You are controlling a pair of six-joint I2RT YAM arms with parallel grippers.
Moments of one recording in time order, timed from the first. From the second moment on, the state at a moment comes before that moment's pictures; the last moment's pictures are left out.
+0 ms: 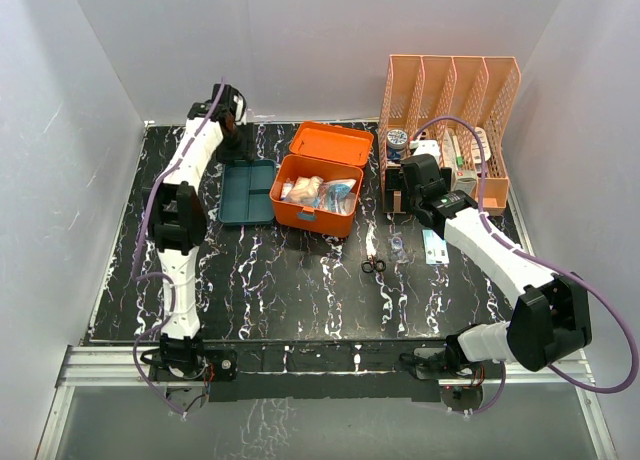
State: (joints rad) left arm -0.15 2.26 2.22 -1.03 0.00 -0.13; right arm 0.38 1.33 1.03 -0.45 0.37 0.25
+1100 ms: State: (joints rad) left arm -0.15 2.44 2.17 -1.07 0.03 -0.15; right arm 0.38 1.23 1.02 -0.45 0.38 0.24
